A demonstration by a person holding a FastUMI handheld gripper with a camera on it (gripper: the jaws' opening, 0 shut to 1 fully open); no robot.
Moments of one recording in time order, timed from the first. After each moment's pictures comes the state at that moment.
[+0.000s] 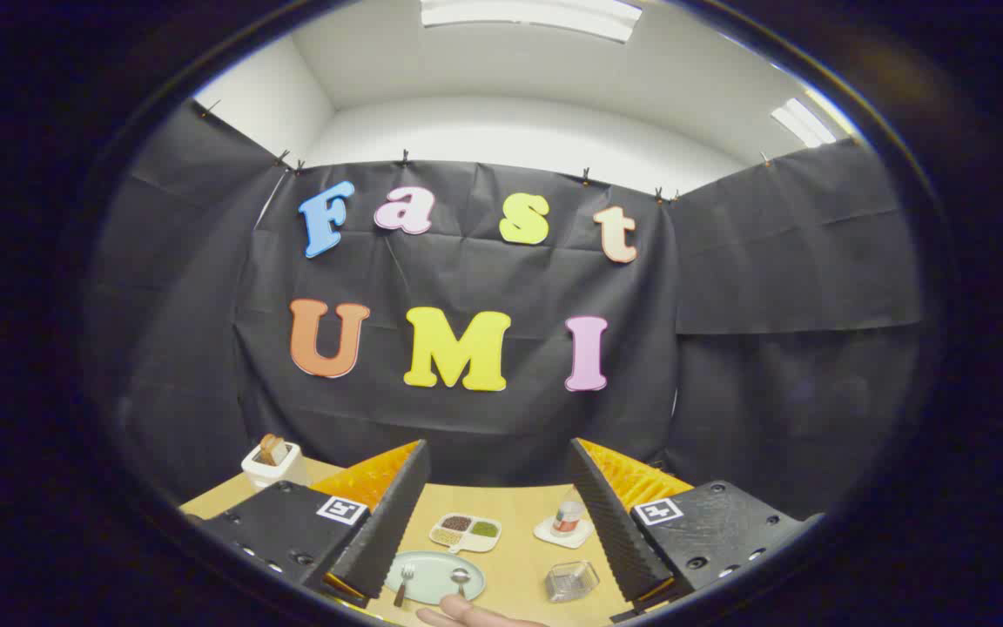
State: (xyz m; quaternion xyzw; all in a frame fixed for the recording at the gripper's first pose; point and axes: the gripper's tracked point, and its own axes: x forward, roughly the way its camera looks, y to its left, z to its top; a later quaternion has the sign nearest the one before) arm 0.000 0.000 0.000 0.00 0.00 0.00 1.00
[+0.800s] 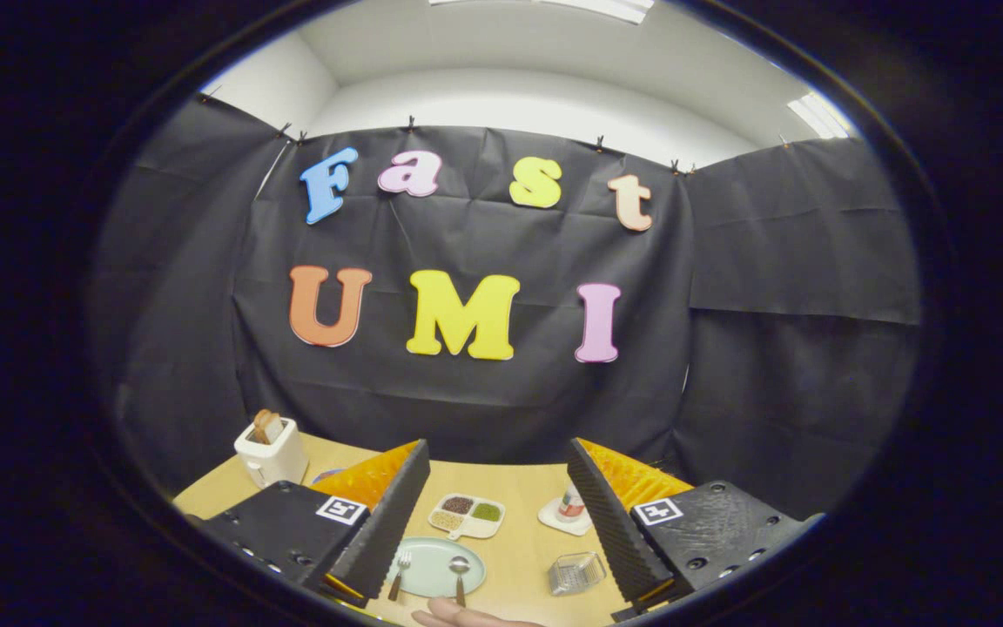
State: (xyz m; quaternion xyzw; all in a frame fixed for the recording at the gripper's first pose) arm 0.048 0.008 -0.050 0.00 0.07 0.02 1.00
